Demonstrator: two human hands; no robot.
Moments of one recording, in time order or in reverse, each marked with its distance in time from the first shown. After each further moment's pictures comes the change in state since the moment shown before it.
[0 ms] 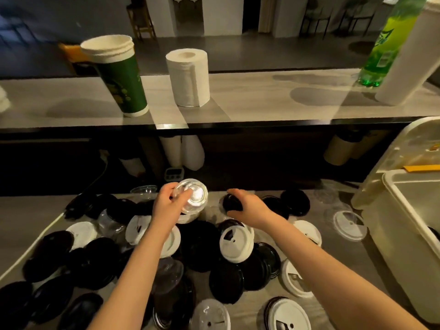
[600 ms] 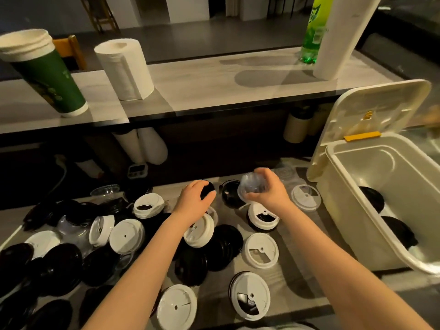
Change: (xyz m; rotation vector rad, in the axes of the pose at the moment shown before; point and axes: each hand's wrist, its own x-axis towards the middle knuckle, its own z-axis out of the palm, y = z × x) left_hand -0.032 0.003 0.125 0.757 -0.408 0.282; right_hand -0.085 0.104 -0.043 0.456 0.467 0.298
